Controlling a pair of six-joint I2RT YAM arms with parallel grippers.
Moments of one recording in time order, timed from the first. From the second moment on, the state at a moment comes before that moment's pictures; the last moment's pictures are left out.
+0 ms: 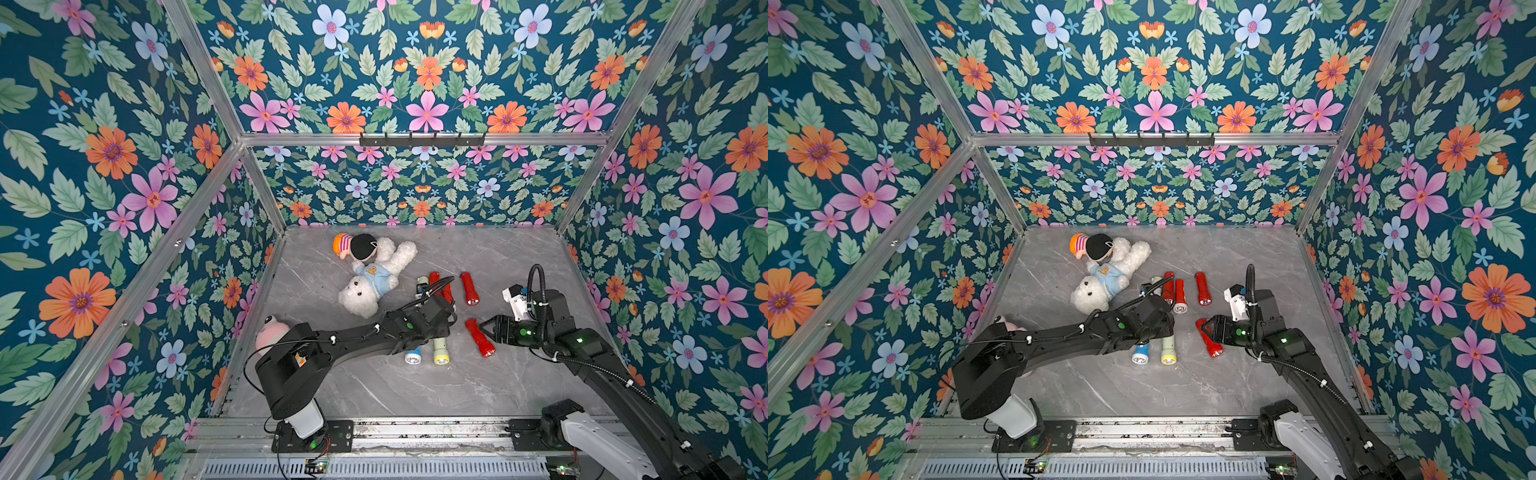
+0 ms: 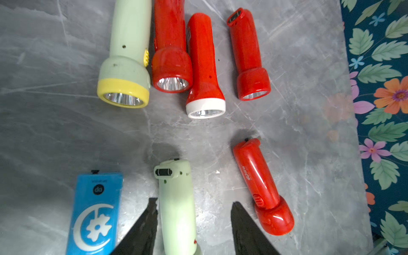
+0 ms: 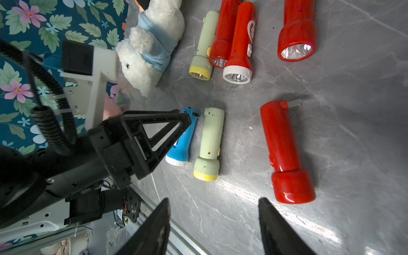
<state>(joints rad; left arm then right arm) -1.04 1.64 1.05 -0.27 -0.24 -0.96 0.29 0.87 0.69 -0.62 -0.48 0.49</state>
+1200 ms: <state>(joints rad) -1.09 2.11 1.40 -0.17 -0.01 -0.97 0.21 0.86 0.67 -0.67 -0.36 0.55</state>
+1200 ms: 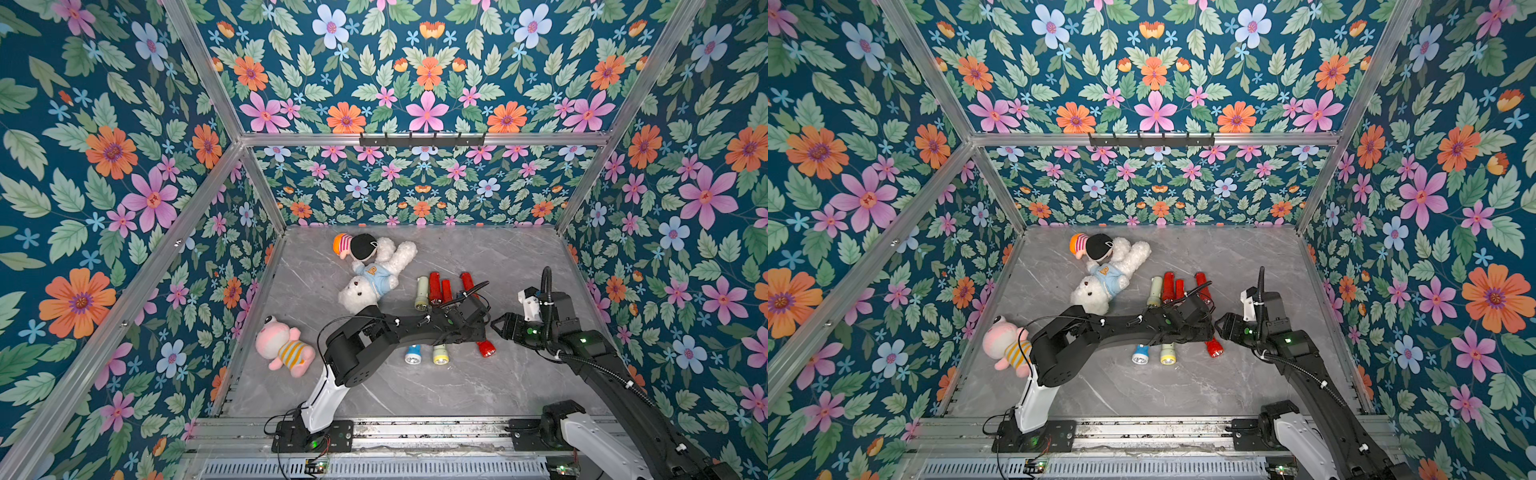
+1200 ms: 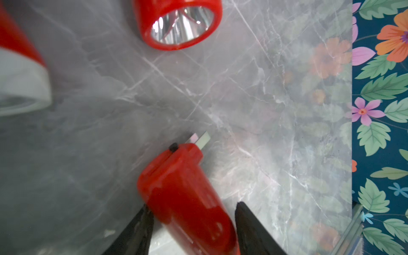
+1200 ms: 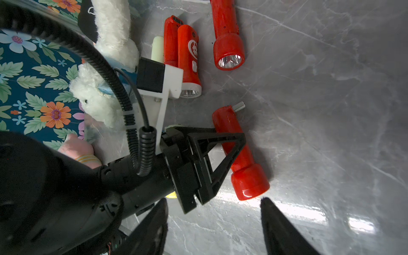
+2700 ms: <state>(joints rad) -1.11 2.13 1.47 -0.31 -0.10 -0.90 0.20 0.88 0.67 -0.67 -0.36 0.55</state>
